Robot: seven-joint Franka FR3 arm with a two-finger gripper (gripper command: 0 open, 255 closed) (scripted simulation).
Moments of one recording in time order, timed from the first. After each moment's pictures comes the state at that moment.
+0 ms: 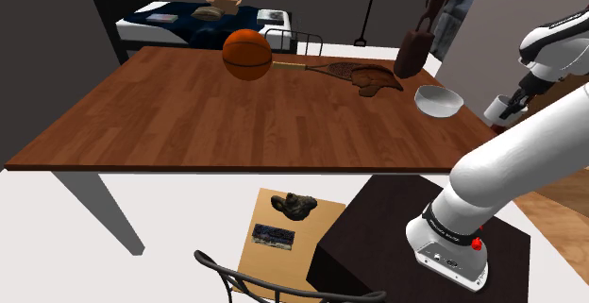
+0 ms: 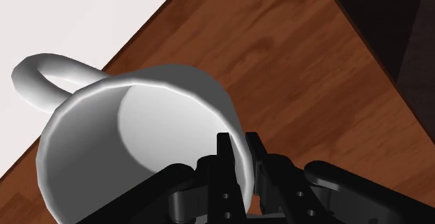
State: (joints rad) arm -0.33 -0.30 -1.27 -2.27 -0.24 2.21 -1.49
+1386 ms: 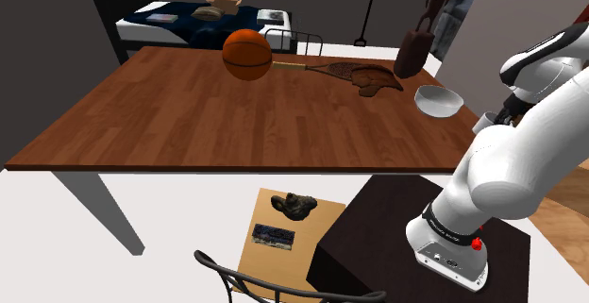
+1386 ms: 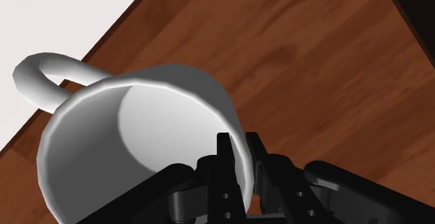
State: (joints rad) arm 0.12 -0.22 -1.76 -2.35 -0.19 2.43 -1.54
